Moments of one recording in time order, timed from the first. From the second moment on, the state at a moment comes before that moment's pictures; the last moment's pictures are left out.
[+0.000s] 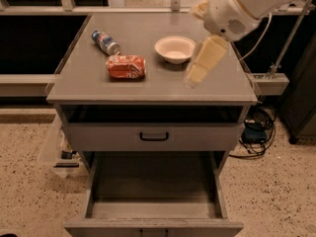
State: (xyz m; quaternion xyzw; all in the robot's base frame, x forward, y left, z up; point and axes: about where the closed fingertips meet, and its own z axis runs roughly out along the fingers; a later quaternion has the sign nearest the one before) arm 0.554 -0.084 0.989 -0.65 0.68 0.07 0.33
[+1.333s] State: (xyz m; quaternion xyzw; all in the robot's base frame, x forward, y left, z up) arm 0.641 -0.006 0.980 -0.66 0.65 0.11 0.36
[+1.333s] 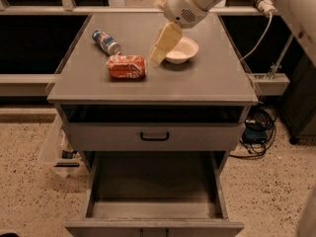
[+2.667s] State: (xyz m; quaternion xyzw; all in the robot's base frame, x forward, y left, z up) arm 0.715 0.074 0.878 -0.62 0.68 0.23 0.32
